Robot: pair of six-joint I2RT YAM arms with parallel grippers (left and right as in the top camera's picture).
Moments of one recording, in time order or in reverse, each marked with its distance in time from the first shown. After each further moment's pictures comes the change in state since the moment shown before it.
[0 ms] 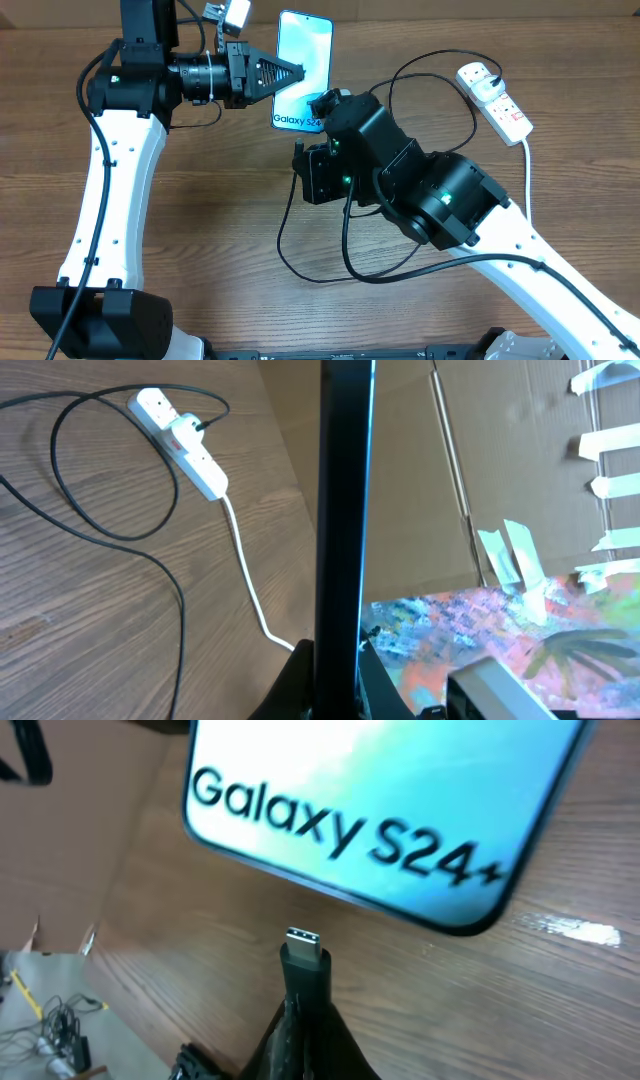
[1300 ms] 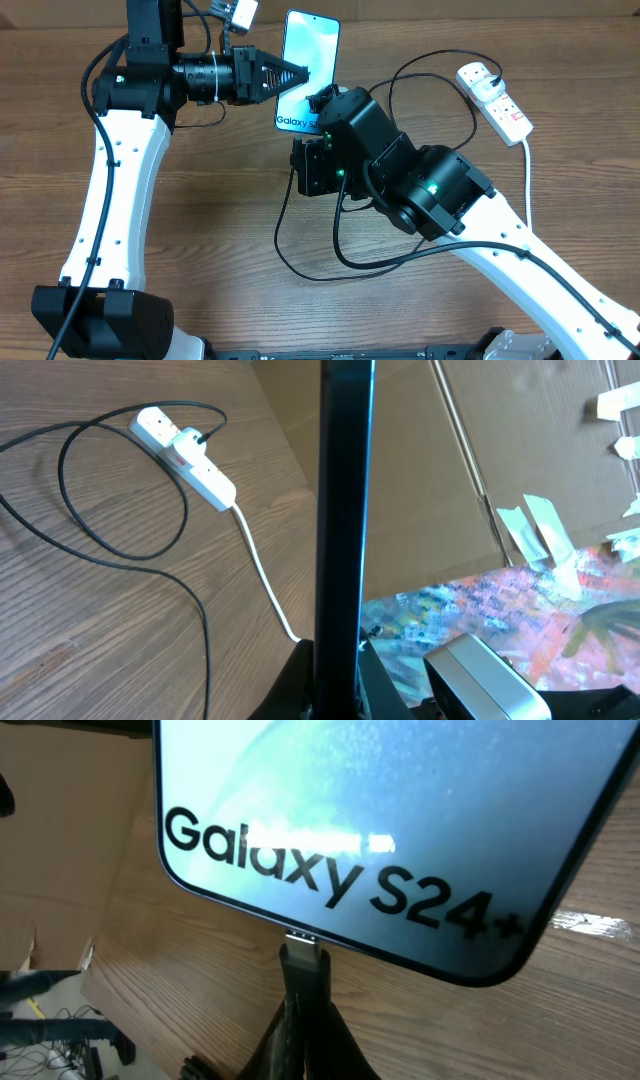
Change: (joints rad) left arm -0.018 0.000 0.000 0.004 -0.014 0.117; right arm -0.007 0.039 0.000 0.020 0.000 0.044
